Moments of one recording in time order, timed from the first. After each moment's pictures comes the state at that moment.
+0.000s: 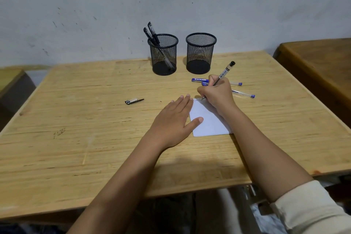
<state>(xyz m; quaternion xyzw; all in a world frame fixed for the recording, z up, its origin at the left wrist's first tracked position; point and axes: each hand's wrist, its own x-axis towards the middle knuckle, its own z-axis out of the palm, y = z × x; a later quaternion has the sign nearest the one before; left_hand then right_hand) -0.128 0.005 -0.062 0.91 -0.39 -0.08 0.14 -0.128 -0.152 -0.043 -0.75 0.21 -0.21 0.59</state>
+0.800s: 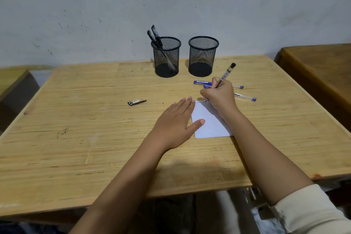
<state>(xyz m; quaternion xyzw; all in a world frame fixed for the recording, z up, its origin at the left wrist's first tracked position) -0.130 0.006 -0.060 0.90 -0.40 -0.08 0.15 -0.132 -0.148 -0.038 -0.75 0.23 -0.22 0.58</state>
